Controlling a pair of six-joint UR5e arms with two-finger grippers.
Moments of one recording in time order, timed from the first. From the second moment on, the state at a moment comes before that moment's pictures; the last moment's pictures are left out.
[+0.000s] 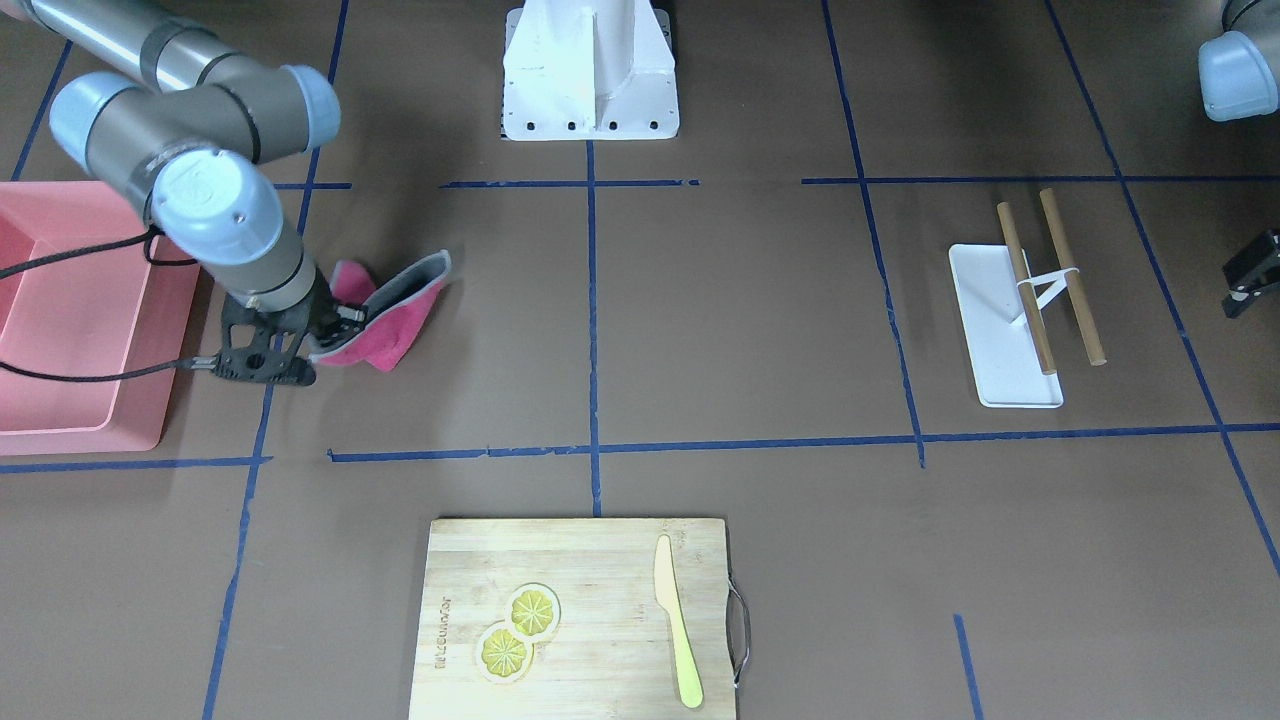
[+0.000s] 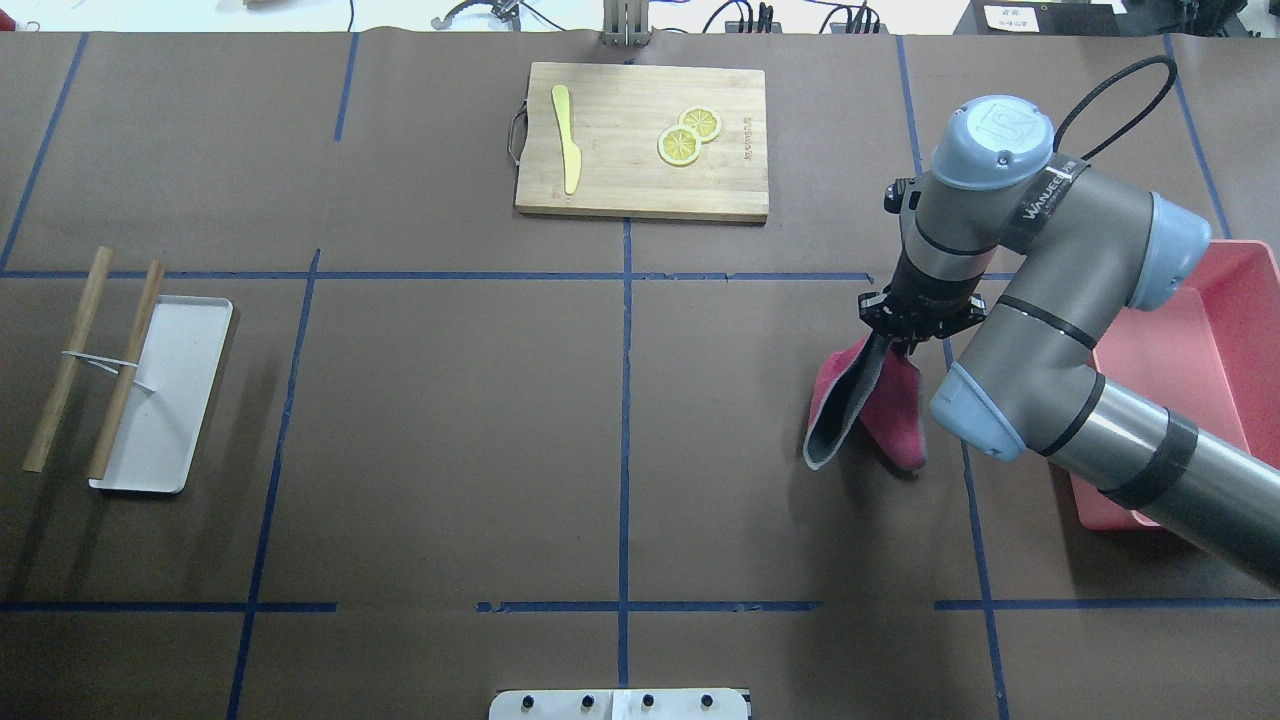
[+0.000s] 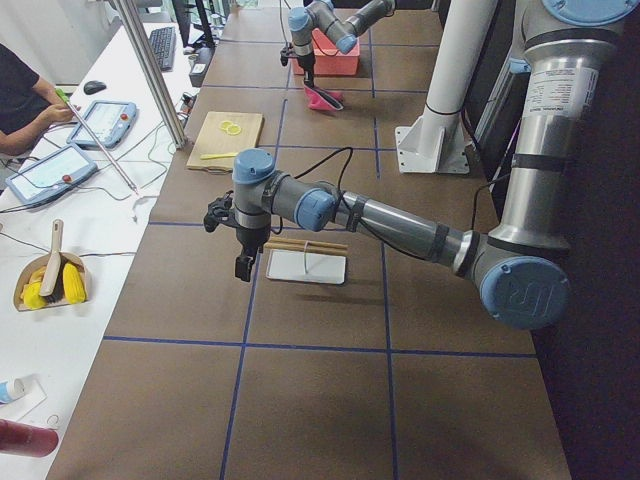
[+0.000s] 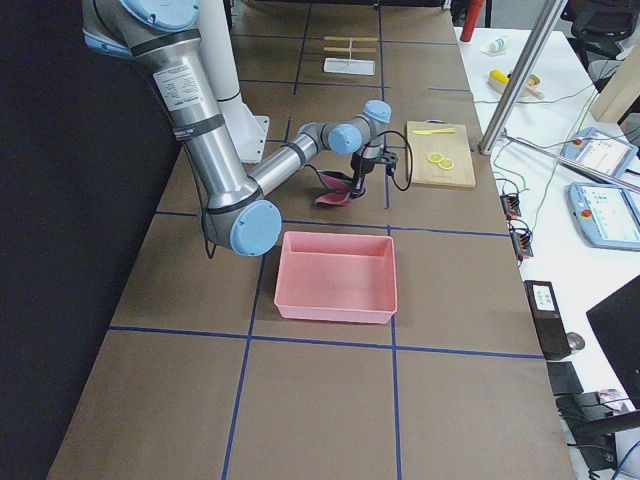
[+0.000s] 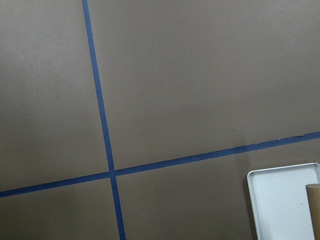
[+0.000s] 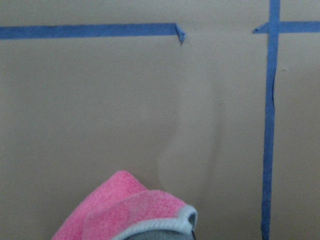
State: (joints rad) left arm -1.34 -1.66 -1.78 -1.64 -2.18 -0.21; right arm 0.79 -1.13 1.65 -1.68 2.11 0.95
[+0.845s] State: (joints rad) left arm -1.34 -1.66 -1.78 -1.64 -2.18 -0.22; right arm 0.82 -1.09 1.56 -1.62 2.11 0.95
